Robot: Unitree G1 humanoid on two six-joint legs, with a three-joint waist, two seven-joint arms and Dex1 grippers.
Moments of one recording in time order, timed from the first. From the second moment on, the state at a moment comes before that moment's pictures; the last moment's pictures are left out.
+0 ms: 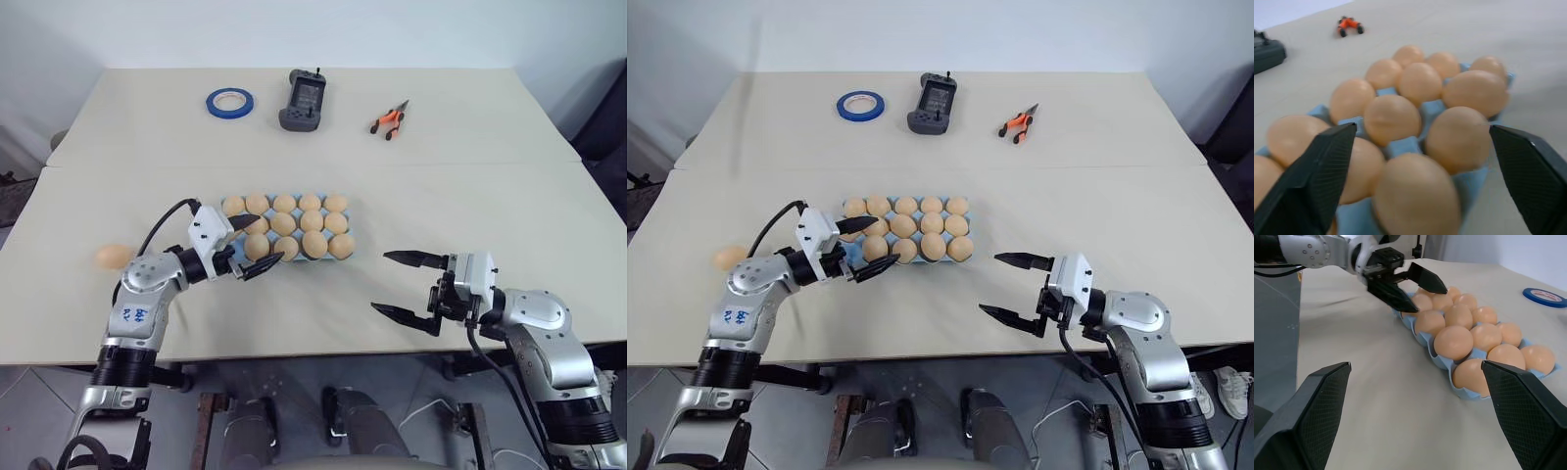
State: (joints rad) left arm -0.37 0.51 0.04 0.11 -0.29 0.08 -0.86; right arm -0.13 -0.58 -0.03 -0.16 0.45 0.00 1.14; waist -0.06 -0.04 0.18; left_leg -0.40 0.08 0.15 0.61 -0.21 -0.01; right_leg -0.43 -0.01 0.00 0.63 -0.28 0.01
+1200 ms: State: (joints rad) left arm 0.14 0.35 0.61 -0.18 -0.44 0.18 -0.28; right arm -0.30 -0.37 0.04 0.15 0.46 -0.20 1.30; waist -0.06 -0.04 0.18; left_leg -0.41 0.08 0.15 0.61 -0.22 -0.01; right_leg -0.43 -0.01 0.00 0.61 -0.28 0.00
